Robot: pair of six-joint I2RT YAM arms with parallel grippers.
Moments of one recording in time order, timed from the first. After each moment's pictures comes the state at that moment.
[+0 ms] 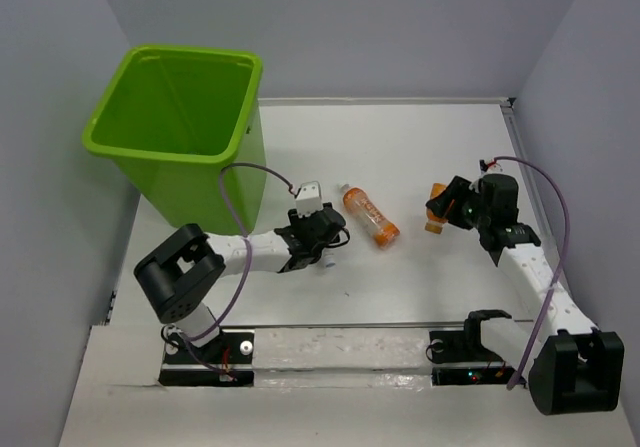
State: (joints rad) left arm -0.94 1.63 0.78 0.04 -0.64 -0.87; right arm 0.04 1.00 0.63 -0.24 -0.22 0.50
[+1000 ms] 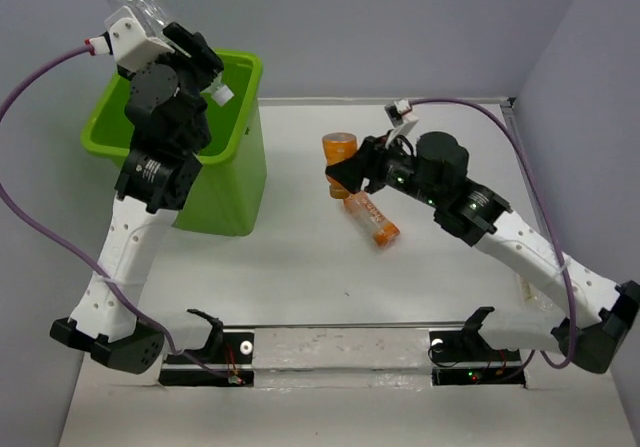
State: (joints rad) left arm -0.47 1.23 1.72 -0.24 -0.73 -0.35; right arm 0.75 1.15 1.21 -0.18 -0.10 0.54
